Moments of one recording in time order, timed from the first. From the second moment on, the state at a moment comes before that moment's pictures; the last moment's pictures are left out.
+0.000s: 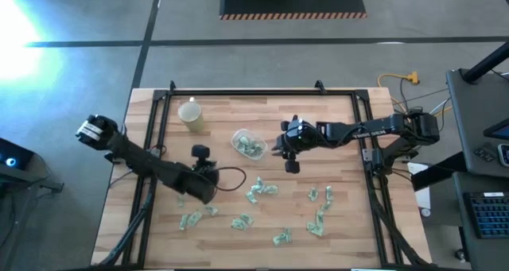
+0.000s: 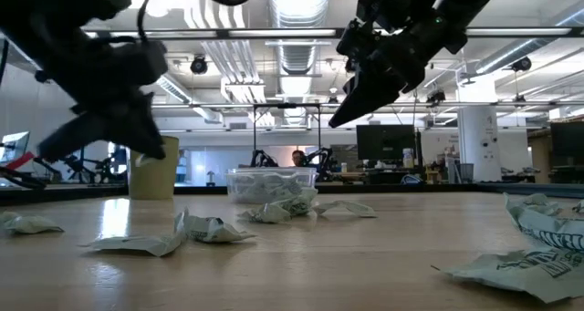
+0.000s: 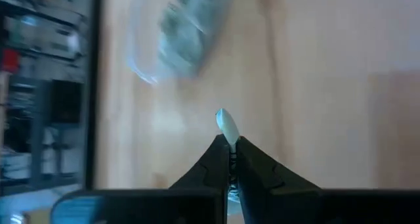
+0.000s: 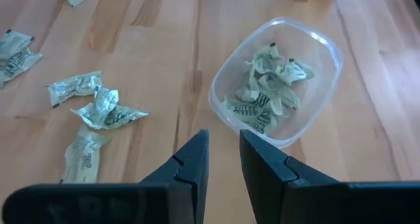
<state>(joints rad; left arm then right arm) -0.42 1.41 0.68 -0.51 -0.81 -0.13 -0.13 1.52 0.85 -0.06 -0.11 -0.13</state>
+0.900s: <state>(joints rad) 0.13 1.51 0.68 0.27 -0.31 0.43 -0.06 1.52 0.84 -0.13 -0.11 -0.11</state>
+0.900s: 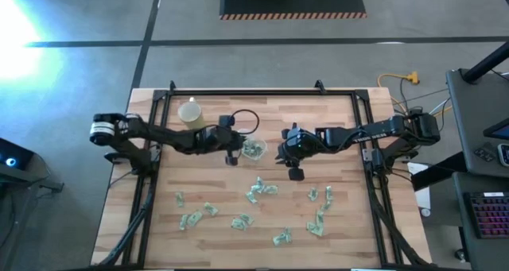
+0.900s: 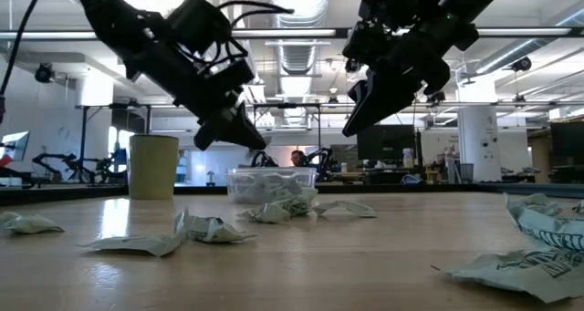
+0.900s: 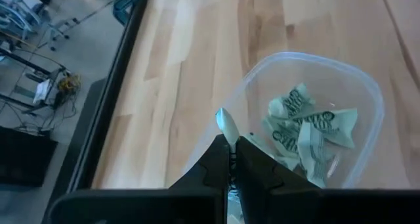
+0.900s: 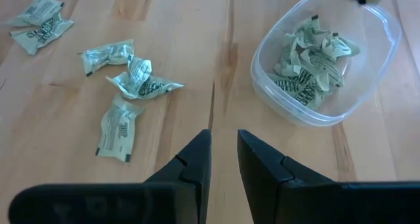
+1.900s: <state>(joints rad) 0.14 1.55 0.69 0.29 -0.32 0.45 -0.05 1.52 0.80 -0.12 -0.12 -0.06</state>
